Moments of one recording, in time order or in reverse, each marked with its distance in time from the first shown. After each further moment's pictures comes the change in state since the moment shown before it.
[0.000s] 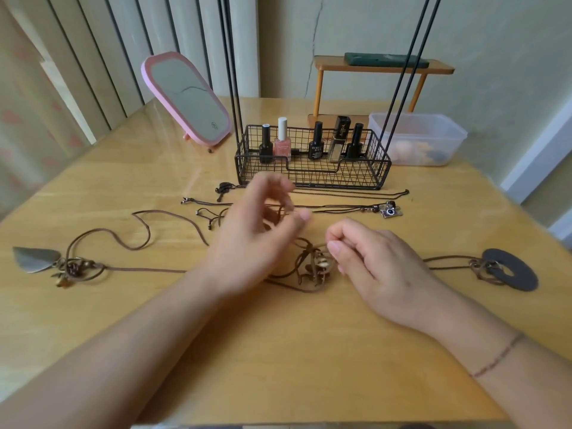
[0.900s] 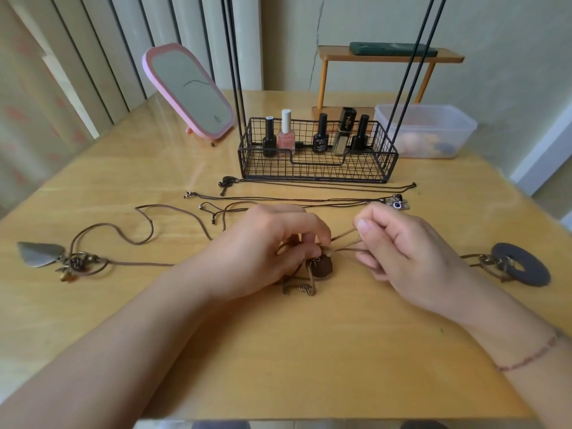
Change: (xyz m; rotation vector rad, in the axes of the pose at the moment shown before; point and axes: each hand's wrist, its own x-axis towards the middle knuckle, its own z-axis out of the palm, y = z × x) left_hand 0.000 -0.001 -0.011 0.392 -0.346 0.361; right_hand -0.002 -0.004 -0.015 0.430 -0.001 0.160
